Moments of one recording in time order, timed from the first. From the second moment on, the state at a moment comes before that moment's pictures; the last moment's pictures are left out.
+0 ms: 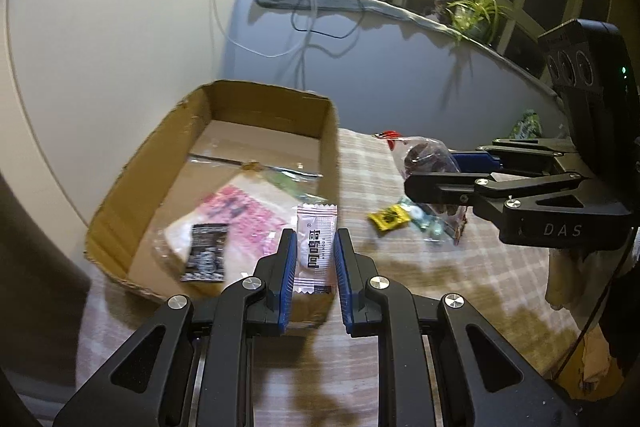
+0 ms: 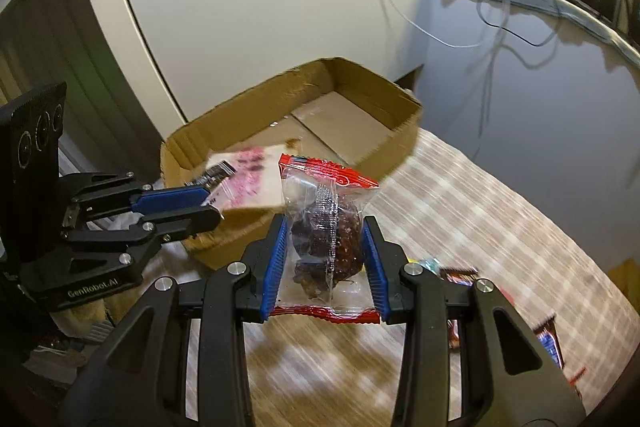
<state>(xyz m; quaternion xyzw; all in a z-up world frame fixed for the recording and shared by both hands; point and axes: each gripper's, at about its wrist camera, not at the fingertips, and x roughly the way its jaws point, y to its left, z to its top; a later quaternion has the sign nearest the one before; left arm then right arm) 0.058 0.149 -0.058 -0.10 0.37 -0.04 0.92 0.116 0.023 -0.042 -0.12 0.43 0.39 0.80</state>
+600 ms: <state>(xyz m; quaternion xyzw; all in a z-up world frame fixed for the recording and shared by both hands) 0.057 0.182 -0.064 -0.12 0.37 -0.02 0.92 0.134 0.095 -0.061 -0.14 0.45 0.42 0.78</state>
